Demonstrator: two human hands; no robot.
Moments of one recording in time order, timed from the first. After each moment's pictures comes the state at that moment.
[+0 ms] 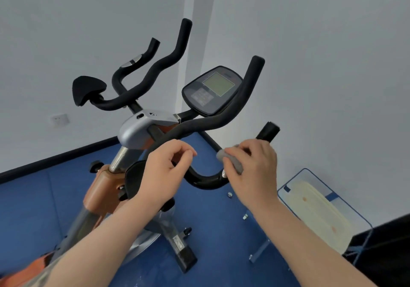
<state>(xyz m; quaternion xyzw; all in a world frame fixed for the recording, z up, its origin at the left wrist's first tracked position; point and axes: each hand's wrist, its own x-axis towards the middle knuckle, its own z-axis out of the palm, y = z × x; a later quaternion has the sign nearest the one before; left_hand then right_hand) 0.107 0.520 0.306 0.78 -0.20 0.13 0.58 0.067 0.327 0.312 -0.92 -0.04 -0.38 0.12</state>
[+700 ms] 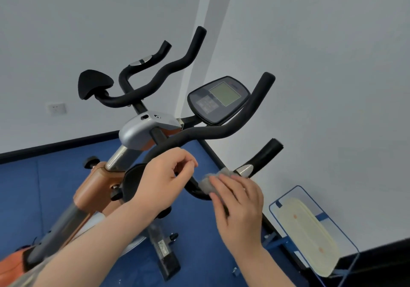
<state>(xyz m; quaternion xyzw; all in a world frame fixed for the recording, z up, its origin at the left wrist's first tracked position) 0.110 0.525 0.300 0.79 -0.21 0.12 0.56 0.040 0.346 0.271 -0.90 -0.10 -0.40 0.11</state>
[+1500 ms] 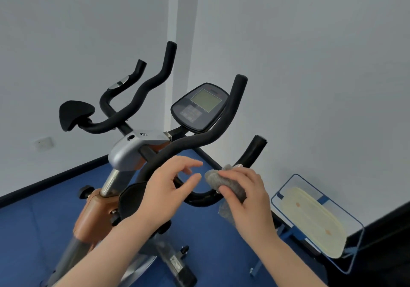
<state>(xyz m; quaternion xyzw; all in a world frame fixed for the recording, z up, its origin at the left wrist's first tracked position) 0.111 0.519 0.314 0.77 -0.29 0.07 0.56 0.030 0.344 0.314 -0.88 0.03 -0.28 0.39</state>
